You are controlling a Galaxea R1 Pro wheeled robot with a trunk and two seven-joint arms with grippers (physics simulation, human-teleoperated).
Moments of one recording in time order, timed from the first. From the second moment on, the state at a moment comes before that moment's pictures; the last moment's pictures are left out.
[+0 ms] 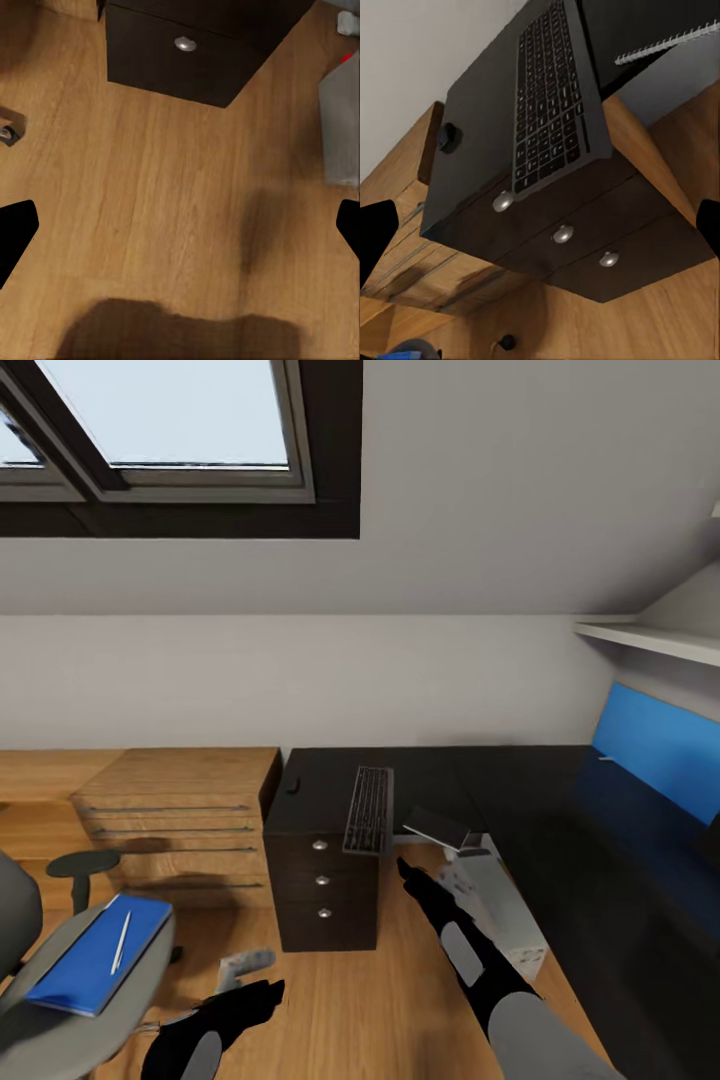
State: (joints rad) left arm -0.08 0.00 -0.16 -1.41 0.48 0.65 0.34; right arm -0.65 0.17 -0.16 -0.47 -0.49 -0.06 0.20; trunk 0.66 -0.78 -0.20
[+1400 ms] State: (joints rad) left arm -0.05 -0.02 -0.07 -1.61 0.49 0.71 0.42; right arm -0.65 0.17 -0.08 -0.25 -1.04 0.01 0.35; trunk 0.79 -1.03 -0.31
